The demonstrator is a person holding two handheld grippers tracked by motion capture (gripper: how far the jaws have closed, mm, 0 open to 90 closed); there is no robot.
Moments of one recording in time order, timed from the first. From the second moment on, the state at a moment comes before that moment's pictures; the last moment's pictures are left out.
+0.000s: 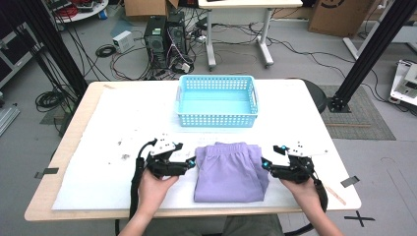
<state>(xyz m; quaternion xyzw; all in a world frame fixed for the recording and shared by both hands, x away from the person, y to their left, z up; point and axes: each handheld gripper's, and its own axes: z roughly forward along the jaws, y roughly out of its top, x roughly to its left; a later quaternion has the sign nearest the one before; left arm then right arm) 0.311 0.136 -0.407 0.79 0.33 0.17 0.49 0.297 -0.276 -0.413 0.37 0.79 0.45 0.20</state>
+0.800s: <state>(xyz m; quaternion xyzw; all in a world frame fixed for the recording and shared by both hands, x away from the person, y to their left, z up) 0.432 0.173 -0.420 0.76 0.40 0.17 0.49 0.429 -0.261 -0.419 0.41 0.78 0.44 0.20</state>
